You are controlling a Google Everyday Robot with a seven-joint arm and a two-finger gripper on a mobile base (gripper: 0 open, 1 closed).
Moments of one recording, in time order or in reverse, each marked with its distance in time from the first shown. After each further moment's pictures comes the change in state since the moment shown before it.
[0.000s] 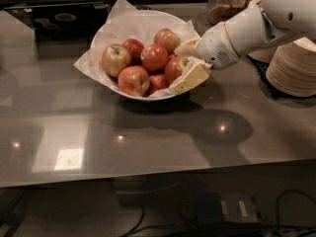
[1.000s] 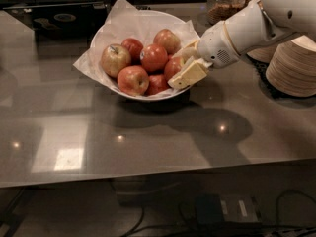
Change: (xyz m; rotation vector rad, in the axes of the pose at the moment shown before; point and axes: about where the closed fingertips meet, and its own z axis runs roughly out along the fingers) arm -0.002 -0.001 -0.003 -0.003 0.002 0.011
